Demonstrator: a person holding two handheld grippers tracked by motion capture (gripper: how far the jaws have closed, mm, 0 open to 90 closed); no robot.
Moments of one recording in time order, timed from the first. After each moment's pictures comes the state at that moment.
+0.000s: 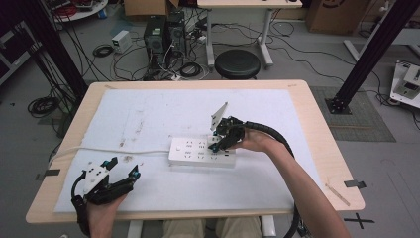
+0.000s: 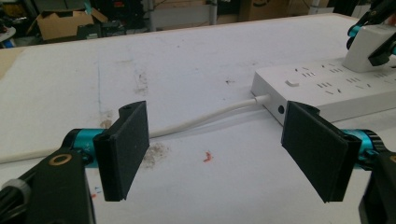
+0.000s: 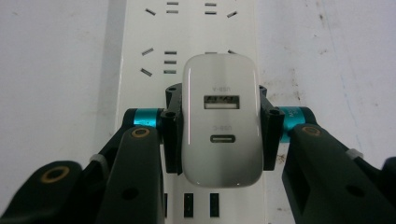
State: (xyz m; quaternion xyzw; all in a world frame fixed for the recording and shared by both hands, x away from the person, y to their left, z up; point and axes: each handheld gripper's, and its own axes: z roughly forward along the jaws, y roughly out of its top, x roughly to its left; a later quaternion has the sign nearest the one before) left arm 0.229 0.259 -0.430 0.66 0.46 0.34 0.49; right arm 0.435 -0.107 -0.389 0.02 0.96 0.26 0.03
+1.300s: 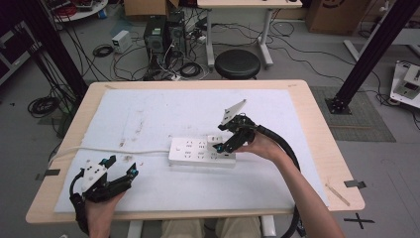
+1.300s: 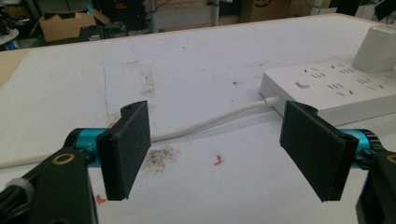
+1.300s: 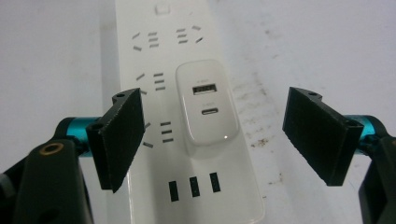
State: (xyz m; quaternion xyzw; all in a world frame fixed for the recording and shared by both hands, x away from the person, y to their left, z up) left arm 0.237 0.264 -0.431 0.66 0.46 0.34 0.49; right arm 0.414 -0.139 -0.370 0.13 0.93 0.34 0.07
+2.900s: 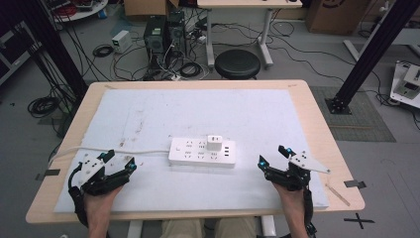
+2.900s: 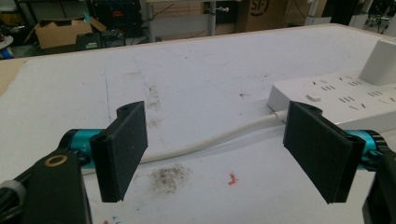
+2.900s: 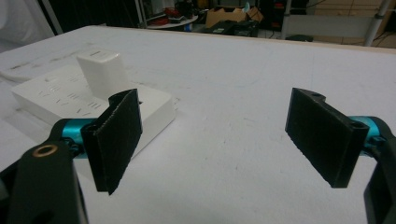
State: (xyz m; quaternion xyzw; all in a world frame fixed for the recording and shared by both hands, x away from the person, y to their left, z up) left arm 0.254 0.273 -0.432 0.65 0.45 0.34 0.50; right arm 0.274 -0.262 -0.428 0.44 0.68 0.52 0.28
